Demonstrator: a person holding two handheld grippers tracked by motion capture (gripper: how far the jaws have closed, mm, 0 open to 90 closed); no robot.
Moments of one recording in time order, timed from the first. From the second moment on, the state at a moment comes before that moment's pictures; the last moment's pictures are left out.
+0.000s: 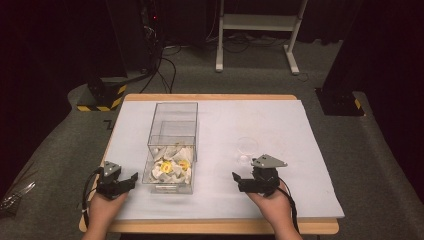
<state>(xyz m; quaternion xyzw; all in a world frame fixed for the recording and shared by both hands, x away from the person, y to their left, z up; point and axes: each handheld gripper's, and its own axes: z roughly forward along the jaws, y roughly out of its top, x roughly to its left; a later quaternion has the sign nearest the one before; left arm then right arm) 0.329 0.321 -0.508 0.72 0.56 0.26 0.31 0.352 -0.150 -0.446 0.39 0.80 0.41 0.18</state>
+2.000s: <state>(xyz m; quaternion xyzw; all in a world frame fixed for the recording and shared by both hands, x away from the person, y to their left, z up) 0.329 0.321 -0.508 0.72 0.56 0.26 0.31 0.353 0.018 -0.416 0.25 0.85 0.45 0.09</state>
